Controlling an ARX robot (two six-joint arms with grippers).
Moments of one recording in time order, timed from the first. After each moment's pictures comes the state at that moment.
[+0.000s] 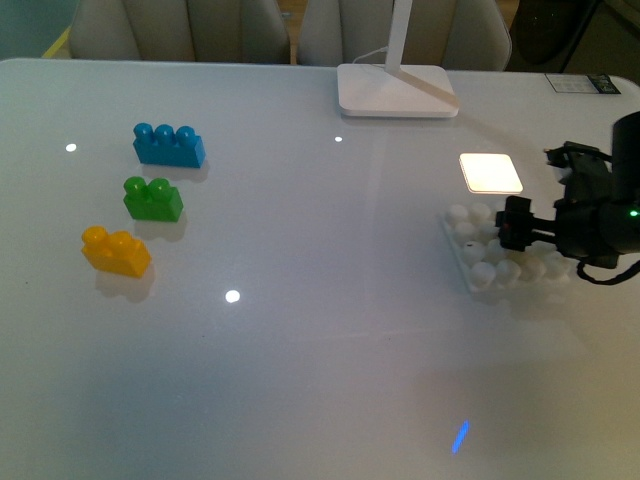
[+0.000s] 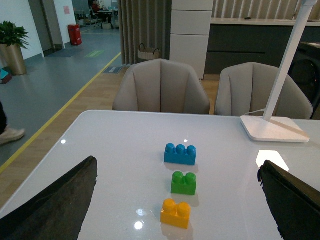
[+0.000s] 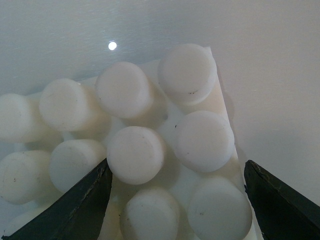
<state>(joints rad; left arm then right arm) 0.00 0.01 0.01 0.00 0.00 0.00 0.05 2.50 1.26 0.33 -0.06 0.12</state>
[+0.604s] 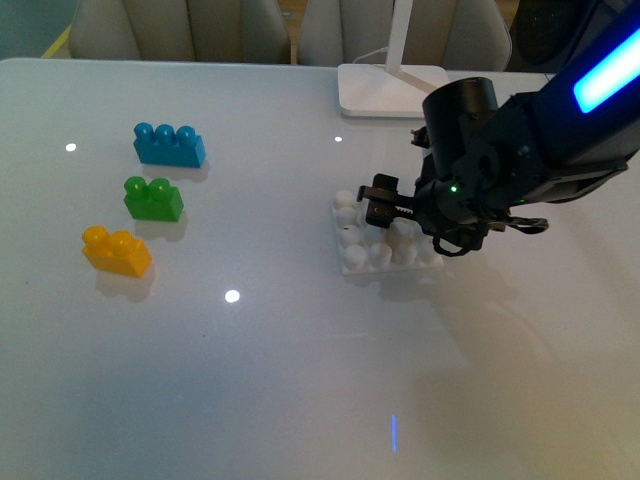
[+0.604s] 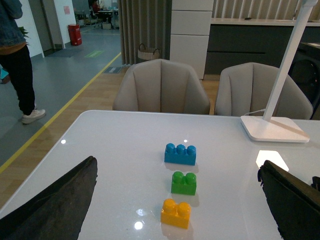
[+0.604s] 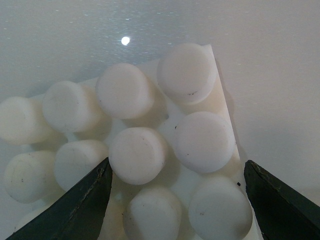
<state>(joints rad) 0.00 0.01 0.01 0.00 0.00 0.00 0.32 2.58 1.49 0.16 0.08 0.41</state>
